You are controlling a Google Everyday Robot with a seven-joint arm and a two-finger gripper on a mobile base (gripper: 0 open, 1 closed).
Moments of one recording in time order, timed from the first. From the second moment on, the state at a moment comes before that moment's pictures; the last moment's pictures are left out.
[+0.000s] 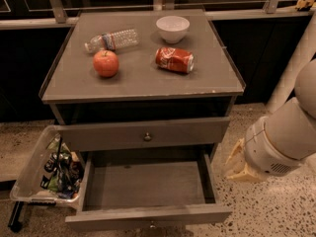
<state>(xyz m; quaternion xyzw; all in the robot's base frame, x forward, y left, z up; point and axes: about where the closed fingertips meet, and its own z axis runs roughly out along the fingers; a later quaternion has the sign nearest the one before) 0.360 -0.175 0.807 -0.64 0.75 0.07 0.14</state>
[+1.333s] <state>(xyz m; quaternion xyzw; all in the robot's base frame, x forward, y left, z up) 0.393 -0.138 0.646 -0.59 0.78 0.12 0.18</state>
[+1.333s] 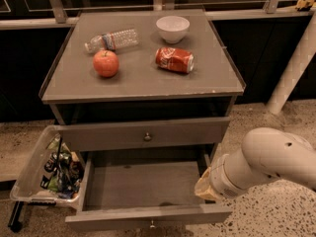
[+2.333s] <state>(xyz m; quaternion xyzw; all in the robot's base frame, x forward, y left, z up) 0.376 -0.153 0.569 -0.54 0.78 0.14 0.29</state>
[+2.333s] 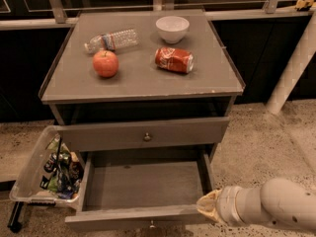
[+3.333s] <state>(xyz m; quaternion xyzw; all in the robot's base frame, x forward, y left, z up) 0.366 -0.151 0.445 -0.54 0.80 0.10 0.22</state>
